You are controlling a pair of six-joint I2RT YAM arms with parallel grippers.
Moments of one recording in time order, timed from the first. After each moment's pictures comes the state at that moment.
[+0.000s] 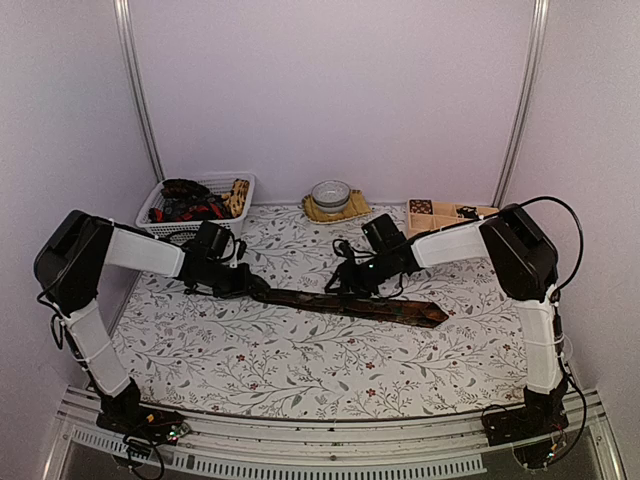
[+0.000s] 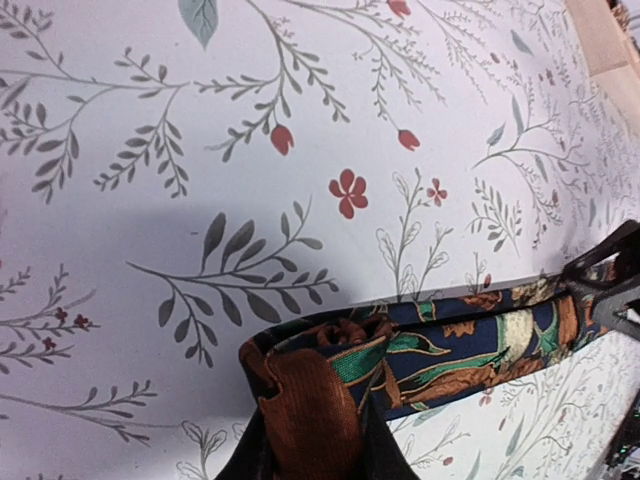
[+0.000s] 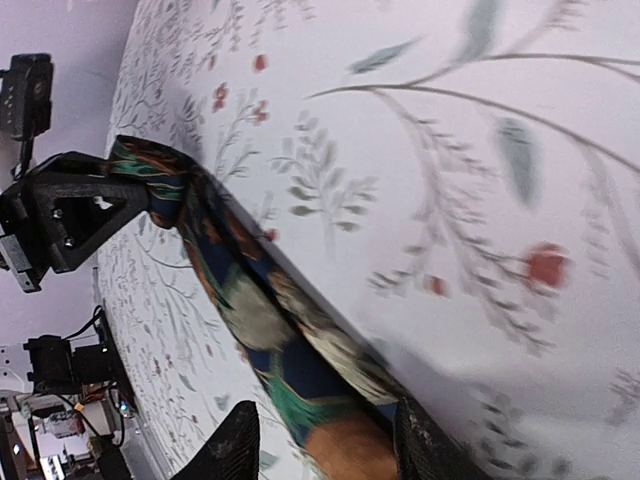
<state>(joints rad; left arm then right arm) -0.41 1.79 0.89 -0.04 0.27 -0.49 0.68 2.22 1.49 -0.12 -0.59 0.61</state>
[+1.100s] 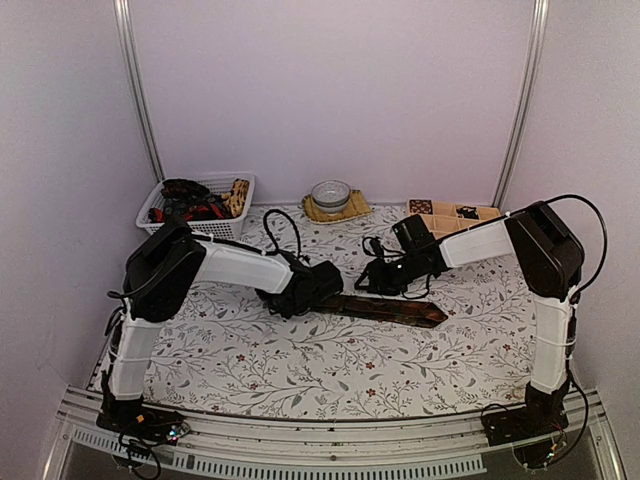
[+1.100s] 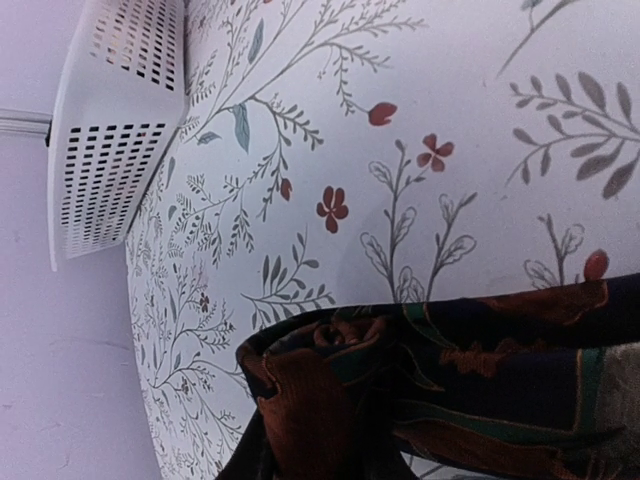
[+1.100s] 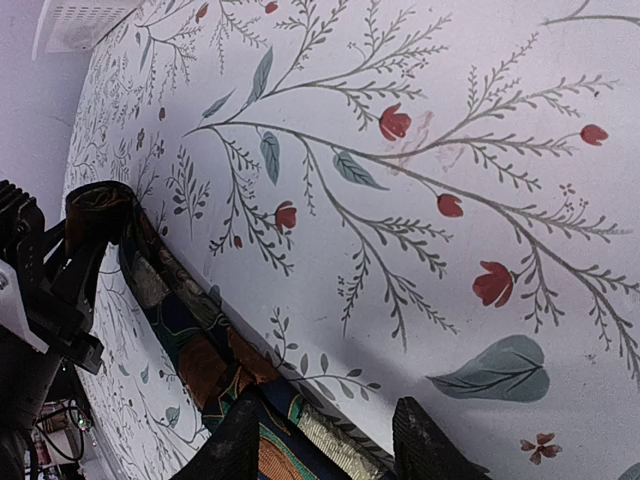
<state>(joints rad) -0.93 2.23 1.52 -0.79 -0.93 -0.38 0.56 2.06 1.24 -0.08 -0.49 0.51</state>
